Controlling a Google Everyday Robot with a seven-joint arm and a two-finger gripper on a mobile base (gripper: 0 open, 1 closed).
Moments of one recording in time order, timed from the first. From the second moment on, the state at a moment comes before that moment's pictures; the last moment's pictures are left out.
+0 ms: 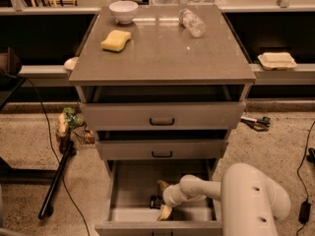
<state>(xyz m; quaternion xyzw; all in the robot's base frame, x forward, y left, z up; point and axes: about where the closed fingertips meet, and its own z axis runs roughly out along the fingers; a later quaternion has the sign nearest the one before) 0.546 -0.008 0.141 -0.67 0.66 0.20 0.27</state>
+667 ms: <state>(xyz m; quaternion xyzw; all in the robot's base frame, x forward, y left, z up) 0.553 0.003 0.110 -0.66 0.67 0.21 0.28</state>
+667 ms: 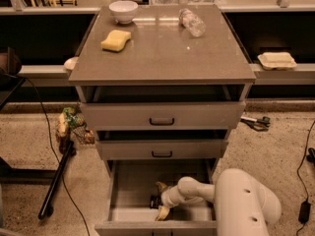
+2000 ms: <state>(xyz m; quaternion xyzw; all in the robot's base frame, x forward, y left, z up) 0.562 -0.019 0.091 -0.64 0.69 0.24 0.25</state>
